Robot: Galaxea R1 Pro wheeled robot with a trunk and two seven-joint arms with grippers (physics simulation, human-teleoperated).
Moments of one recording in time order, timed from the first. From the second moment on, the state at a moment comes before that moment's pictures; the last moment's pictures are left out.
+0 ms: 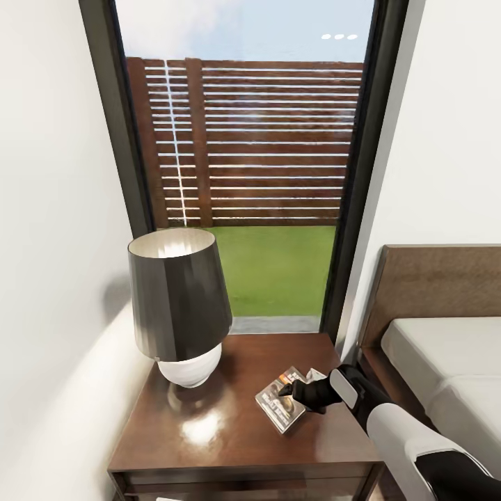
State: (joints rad) left arm -0.32 0.06 -0.66 -0.29 0.58 0.02 -0.02; right arm -0.81 -0.01 0.14 -0.32 -0.56 0.79 0.17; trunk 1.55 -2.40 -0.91
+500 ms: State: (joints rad) left arm -0.32 0.06 -0.66 -0.29 0.58 0.02 -0.02; right arm -0.81 -0.01 0.13 -0.32 -0.56 0.79 0.17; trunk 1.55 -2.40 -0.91
